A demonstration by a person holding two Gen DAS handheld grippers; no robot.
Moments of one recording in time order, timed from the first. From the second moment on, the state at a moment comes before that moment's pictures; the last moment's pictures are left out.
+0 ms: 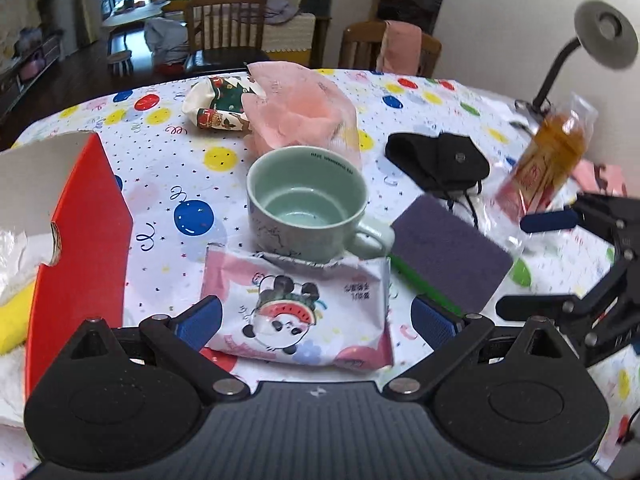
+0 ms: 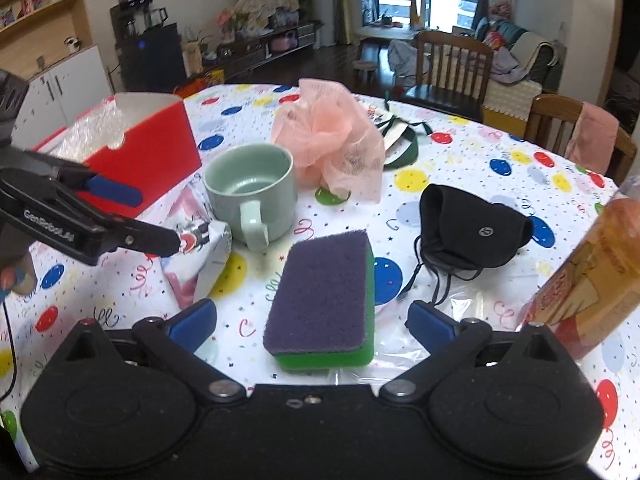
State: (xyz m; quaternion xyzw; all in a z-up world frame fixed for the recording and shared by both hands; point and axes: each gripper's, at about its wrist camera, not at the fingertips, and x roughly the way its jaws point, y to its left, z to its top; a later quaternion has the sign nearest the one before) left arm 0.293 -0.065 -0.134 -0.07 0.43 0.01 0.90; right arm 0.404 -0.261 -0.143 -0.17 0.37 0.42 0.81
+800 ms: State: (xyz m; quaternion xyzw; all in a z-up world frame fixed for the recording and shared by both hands) left arm 0.310 -0.078 -0.172 -0.21 0.47 0.15 0.84; right arm 0.427 -0.240 -0.175 -0.20 0.38 0.45 0.78
